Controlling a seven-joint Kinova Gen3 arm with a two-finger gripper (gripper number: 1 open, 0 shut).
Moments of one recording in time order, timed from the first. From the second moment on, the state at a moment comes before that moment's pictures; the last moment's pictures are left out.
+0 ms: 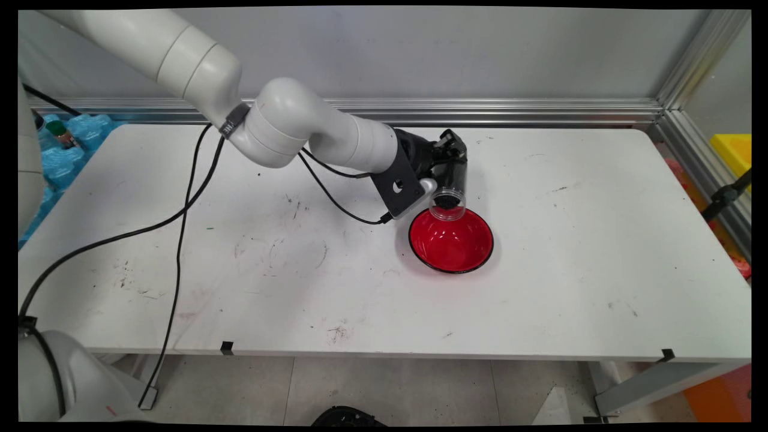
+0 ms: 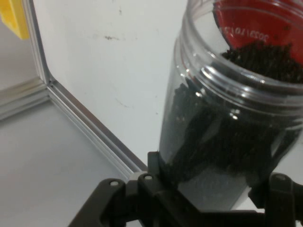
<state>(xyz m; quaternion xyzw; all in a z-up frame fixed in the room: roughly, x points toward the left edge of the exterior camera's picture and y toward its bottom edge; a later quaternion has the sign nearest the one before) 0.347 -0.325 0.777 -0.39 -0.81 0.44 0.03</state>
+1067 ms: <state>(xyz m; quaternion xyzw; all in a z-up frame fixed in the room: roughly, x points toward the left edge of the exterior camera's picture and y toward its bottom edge) 0.339 -0.333 0.766 -0.42 -0.78 0.47 0.02</state>
